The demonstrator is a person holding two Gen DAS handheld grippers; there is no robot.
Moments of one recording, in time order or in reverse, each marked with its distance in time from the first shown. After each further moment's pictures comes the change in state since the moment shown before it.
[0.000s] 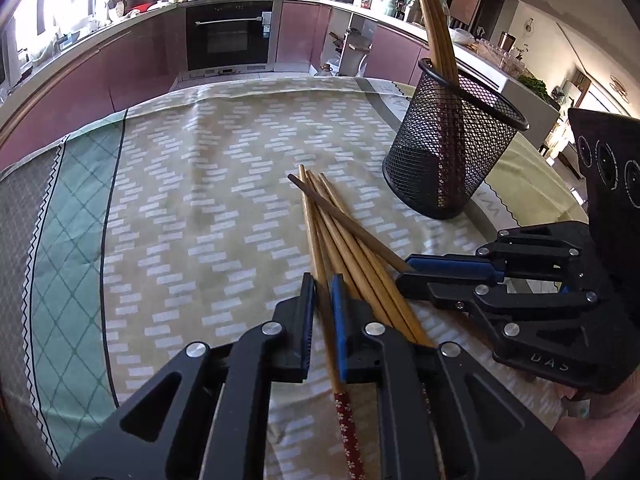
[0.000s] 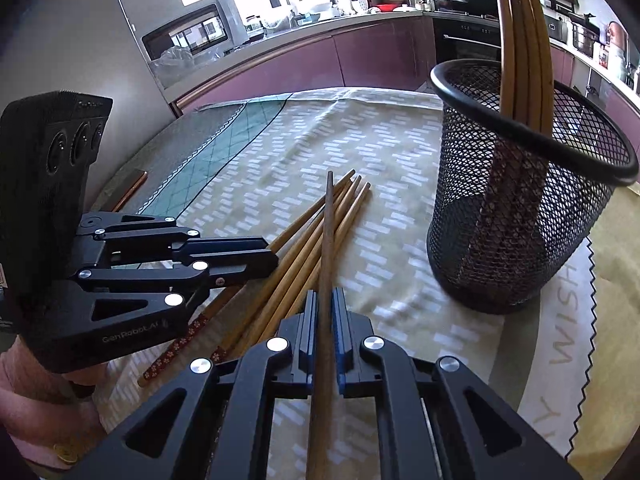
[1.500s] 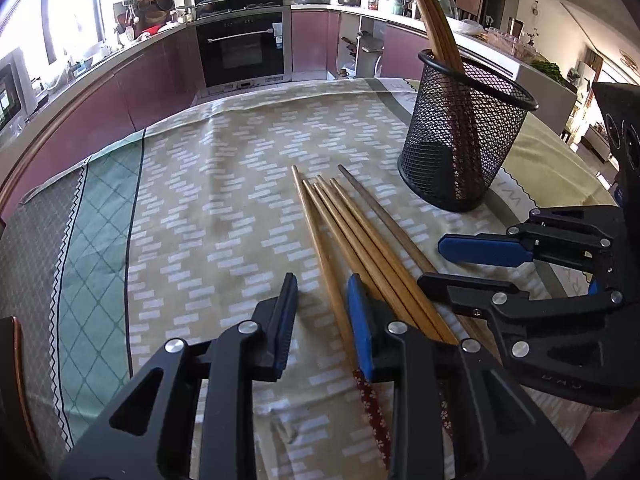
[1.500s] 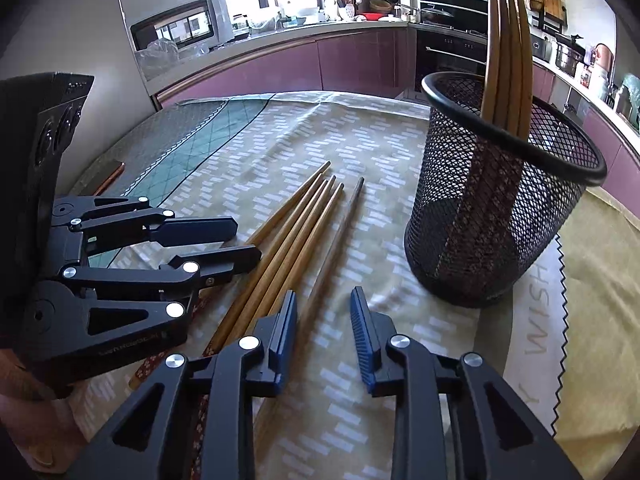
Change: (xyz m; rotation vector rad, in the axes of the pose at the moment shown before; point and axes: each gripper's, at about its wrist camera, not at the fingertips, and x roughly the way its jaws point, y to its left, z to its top) left arm -0.006 -0.013 -0.005 0.066 -0.027 0.121; right arm 0.002 0.011 -0.002 -0.038 -0.013 -0.140
